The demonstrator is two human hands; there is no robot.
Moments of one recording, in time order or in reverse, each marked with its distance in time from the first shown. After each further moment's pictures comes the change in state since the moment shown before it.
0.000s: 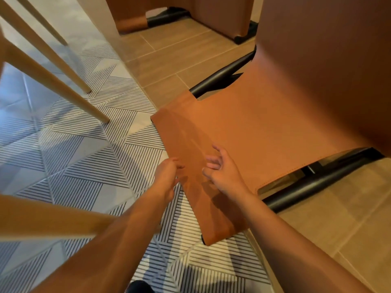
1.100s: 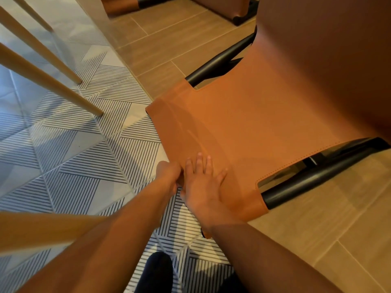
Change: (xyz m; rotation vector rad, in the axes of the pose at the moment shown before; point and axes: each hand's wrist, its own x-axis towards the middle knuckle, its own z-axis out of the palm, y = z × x) left_hand 0.023 -0.015 0.004 0.187 0.129 -0.112; right_hand -0.012 0.020 0.058 -1.292 -0.130 -0.003
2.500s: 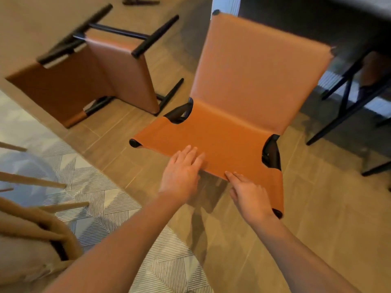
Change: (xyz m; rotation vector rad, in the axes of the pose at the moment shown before) left_hand -0.483 0.359 0.095 1.406 -0.294 1.450; right_hand -0.354 0.198 -0.499 0.160 0.299 0.270
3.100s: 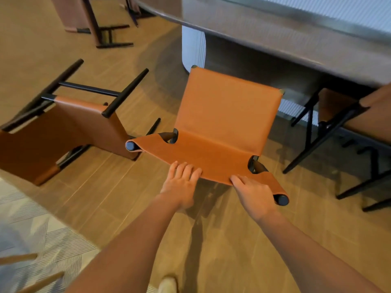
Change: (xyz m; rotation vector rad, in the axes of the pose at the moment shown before) left_hand 0.196 0.025 -0.082 0.225 -0.297 0.094; right_hand 0.122 0.099 -0.145 -0.309 0.303 -0.034
